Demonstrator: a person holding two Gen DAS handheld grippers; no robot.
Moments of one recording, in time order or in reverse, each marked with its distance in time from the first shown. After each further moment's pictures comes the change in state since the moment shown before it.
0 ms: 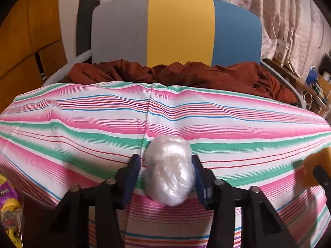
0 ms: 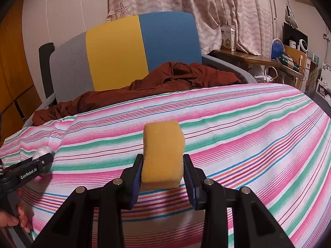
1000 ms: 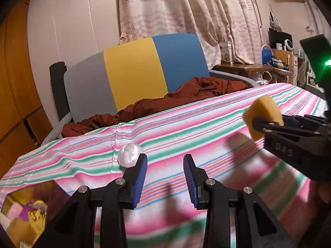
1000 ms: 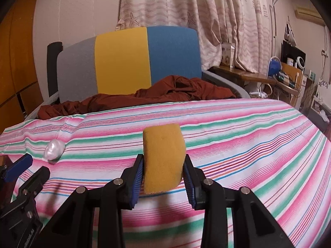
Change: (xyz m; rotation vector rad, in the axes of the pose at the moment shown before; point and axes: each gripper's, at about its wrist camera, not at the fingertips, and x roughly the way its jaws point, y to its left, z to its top) left arm -0.120 -0.053 -0.079 0.354 -0.307 -0.106; right arm -0.049 0.023 -0.022 -0.084 -0.099 -0.040
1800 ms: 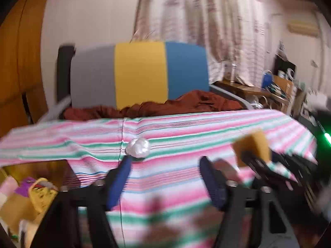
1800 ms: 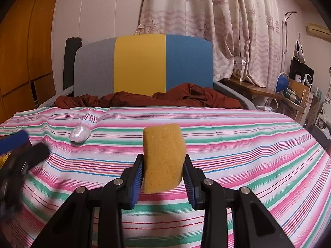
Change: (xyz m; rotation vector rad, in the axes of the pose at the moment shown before) left arm -0.029 0.042 0.006 -0.227 0.017 -0.072; right arm -0.039 0.028 -0.023 -0.094 -0.039 0.045
